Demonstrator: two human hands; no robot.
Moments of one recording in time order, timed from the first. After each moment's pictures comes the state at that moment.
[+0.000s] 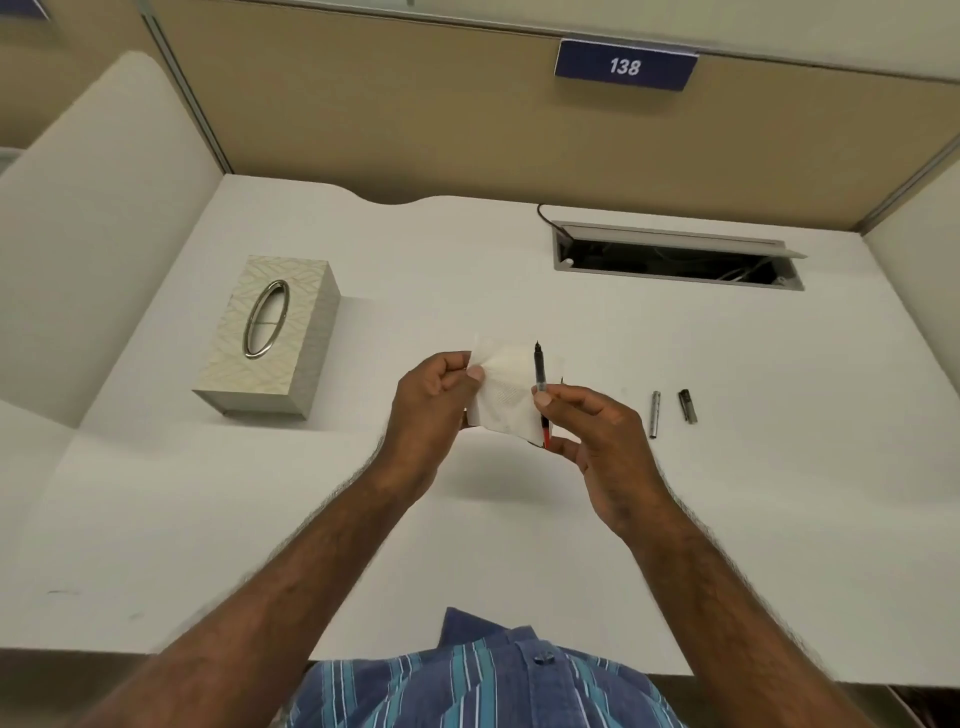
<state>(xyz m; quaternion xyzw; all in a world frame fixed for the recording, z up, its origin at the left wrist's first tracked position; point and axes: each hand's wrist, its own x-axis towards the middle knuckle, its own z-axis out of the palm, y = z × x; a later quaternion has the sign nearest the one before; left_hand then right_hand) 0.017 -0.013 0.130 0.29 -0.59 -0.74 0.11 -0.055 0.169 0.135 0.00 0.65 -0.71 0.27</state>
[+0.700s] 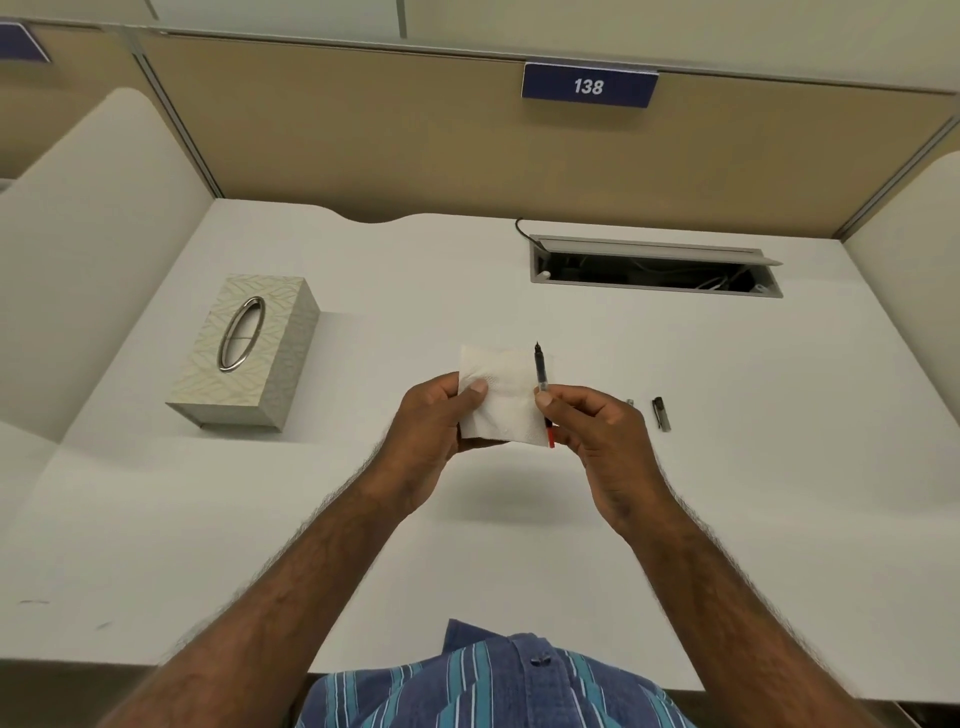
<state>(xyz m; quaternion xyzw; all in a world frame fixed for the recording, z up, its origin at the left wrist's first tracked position) 0.001 0.030 0.139 0.25 -0.56 -0.79 0.04 -0.084 0.212 0.137 -0.02 0.66 -0.71 0.25</state>
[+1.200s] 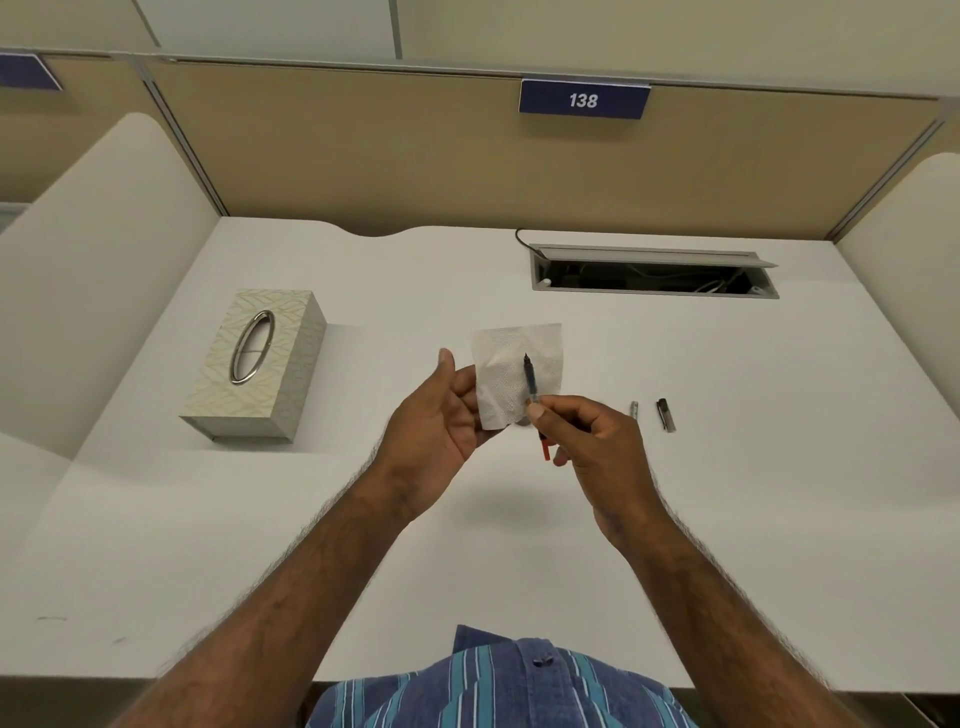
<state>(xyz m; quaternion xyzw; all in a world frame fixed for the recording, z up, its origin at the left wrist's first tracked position) 0.009 0.025 0.161 0.18 -0.41 -0.89 0.02 -0.059 0.204 0.146 -0.06 0.73 -0.66 0.19</state>
